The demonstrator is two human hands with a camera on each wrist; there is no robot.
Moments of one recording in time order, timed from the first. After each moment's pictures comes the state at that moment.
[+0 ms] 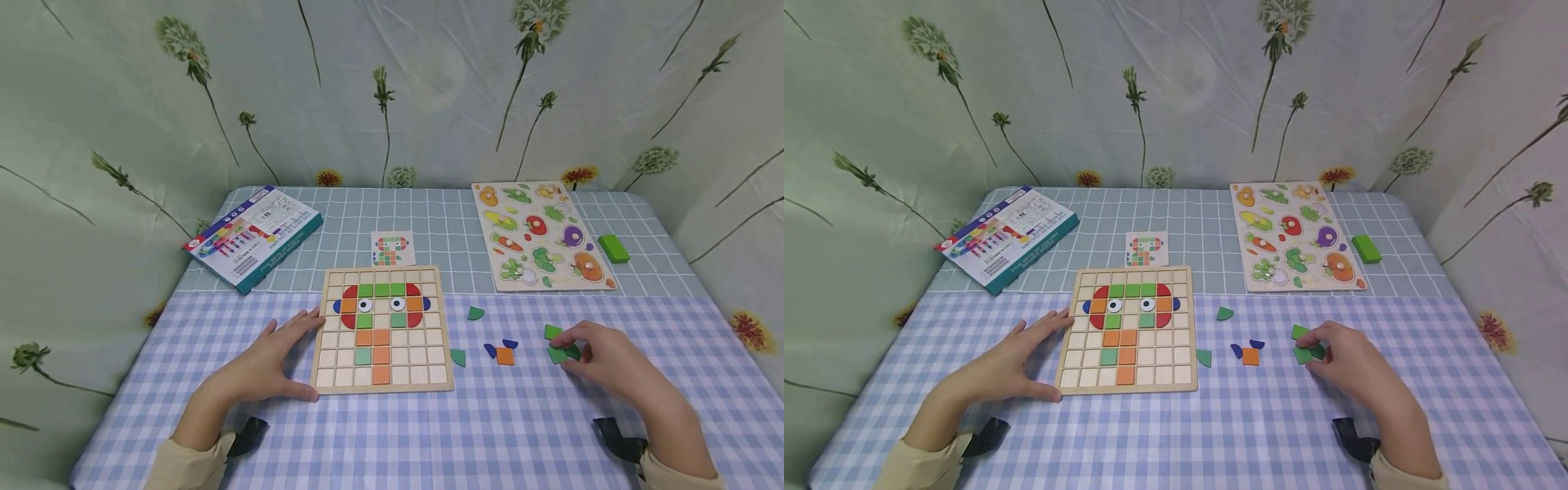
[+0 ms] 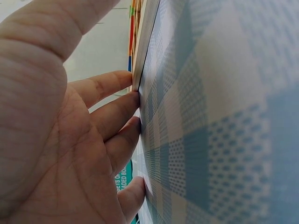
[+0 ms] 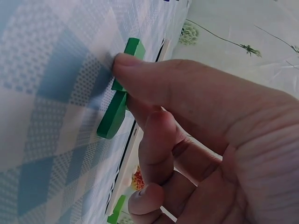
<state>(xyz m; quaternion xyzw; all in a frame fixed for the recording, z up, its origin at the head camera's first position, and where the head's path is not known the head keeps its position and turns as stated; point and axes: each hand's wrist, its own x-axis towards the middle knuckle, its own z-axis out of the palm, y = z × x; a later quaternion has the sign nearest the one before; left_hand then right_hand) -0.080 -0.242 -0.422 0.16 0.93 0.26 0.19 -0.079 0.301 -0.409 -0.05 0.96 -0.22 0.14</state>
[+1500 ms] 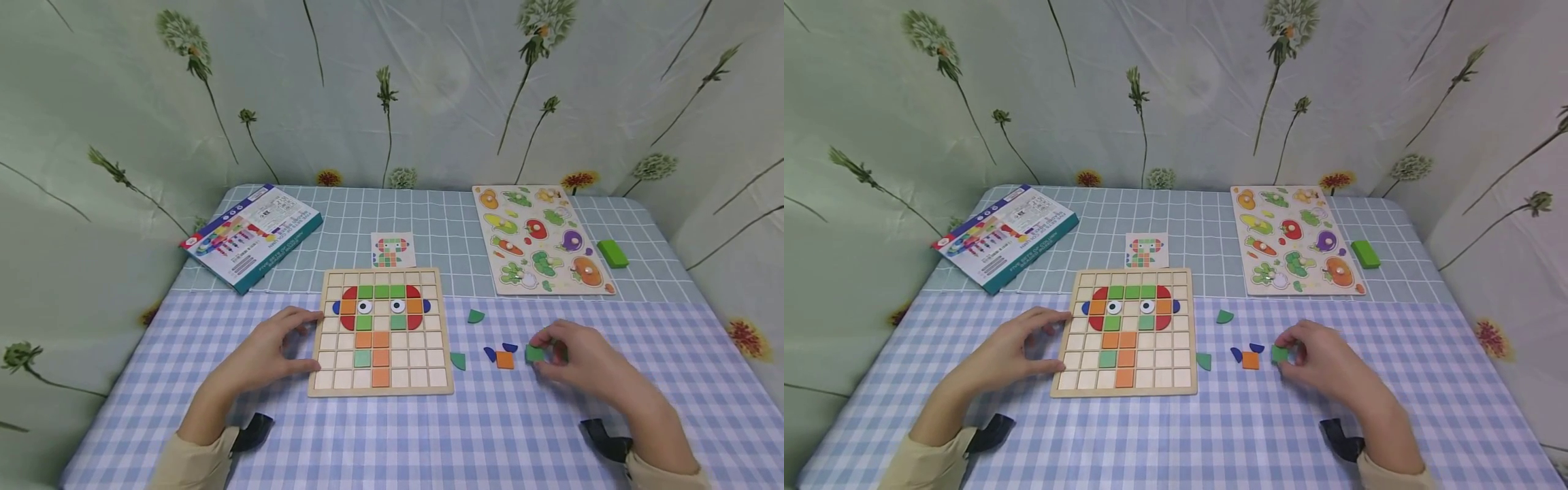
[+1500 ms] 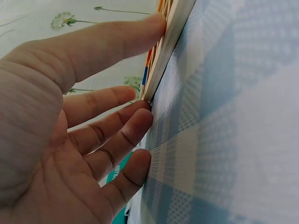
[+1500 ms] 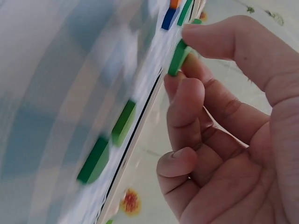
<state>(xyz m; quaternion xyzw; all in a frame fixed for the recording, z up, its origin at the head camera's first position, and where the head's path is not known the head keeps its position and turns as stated) -0.093 -0.240 -0.424 0.16 0.94 0.29 0.09 -0.082 0.271 -0.406 -0.11 0.95 -0.24 0.13</state>
